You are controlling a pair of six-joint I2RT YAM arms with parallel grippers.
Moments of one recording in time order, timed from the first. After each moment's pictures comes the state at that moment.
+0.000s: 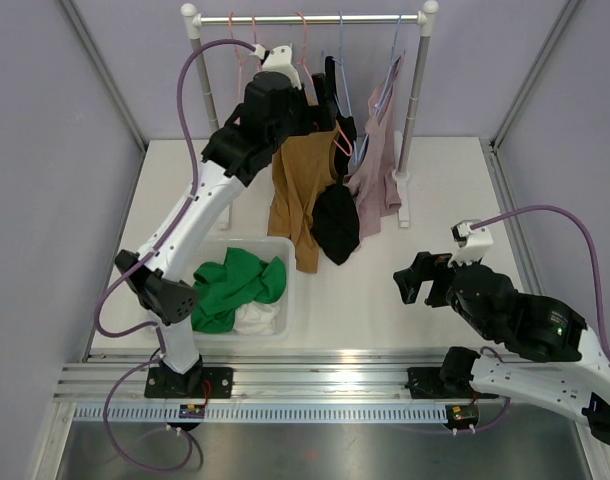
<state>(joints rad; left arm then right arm) -0.62 1.79 2.16 -0.58 -0.20 -0.43 1.07 0.62 1.06 -0.98 0.61 0.67</state>
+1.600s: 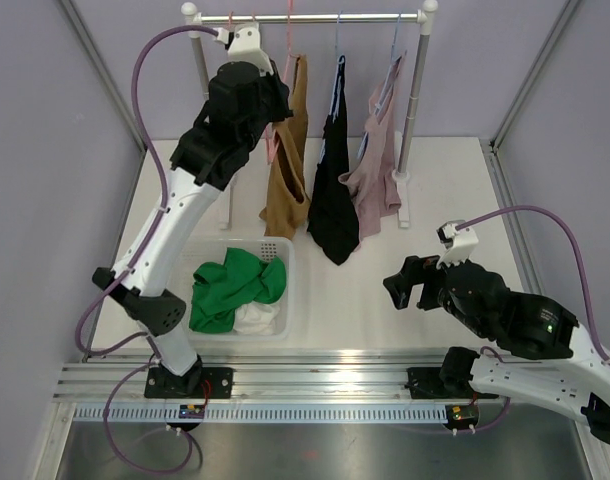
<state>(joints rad) -0.61 1.76 2.26 -0.59 -0.35 -0.33 1.07 0.63 1.03 -0.93 0.50 0.64</state>
